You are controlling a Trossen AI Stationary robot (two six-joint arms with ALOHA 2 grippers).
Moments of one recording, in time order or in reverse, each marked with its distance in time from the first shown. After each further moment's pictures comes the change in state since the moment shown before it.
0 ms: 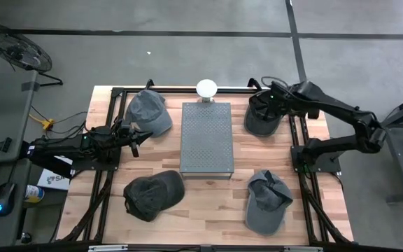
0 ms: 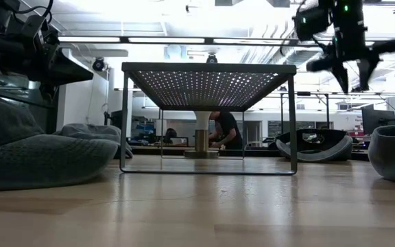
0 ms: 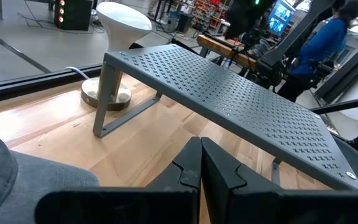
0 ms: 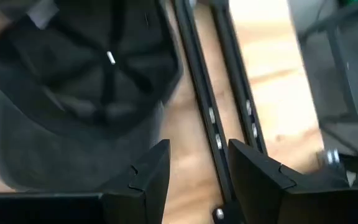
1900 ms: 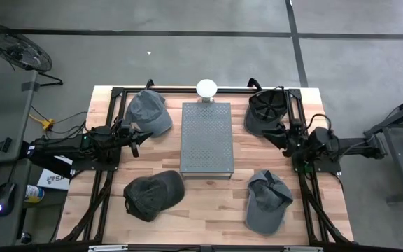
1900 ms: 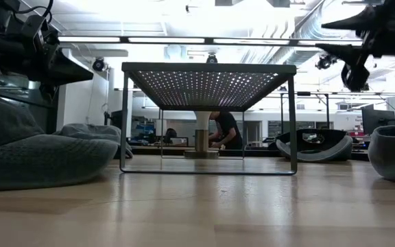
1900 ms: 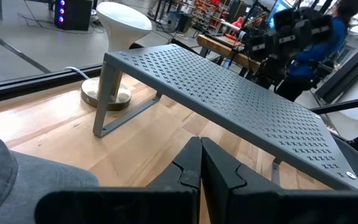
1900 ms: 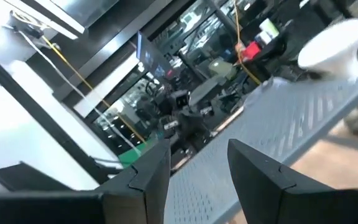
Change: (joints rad) left arm 0.000 0.000 0.000 0.000 -0.001 0.000; right arm 0.685 -1.122 -0.954 1.603 -0.170 -0.457
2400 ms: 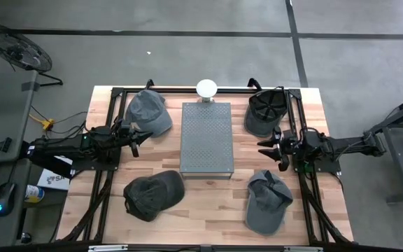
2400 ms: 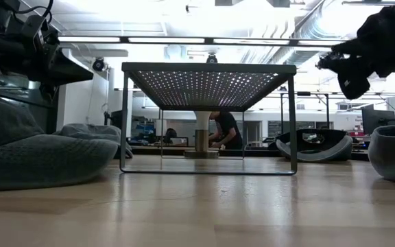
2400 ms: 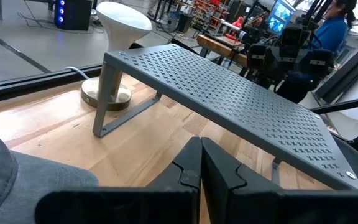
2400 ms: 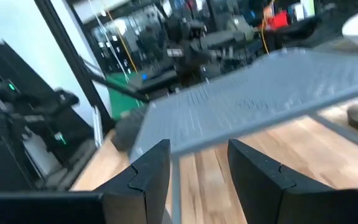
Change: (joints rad) left arm 0.000 0.000 0.000 0.000 0.001 0.000; right arm 0.057 -0.001 -0.081 -0.079 -0.148 -0.318
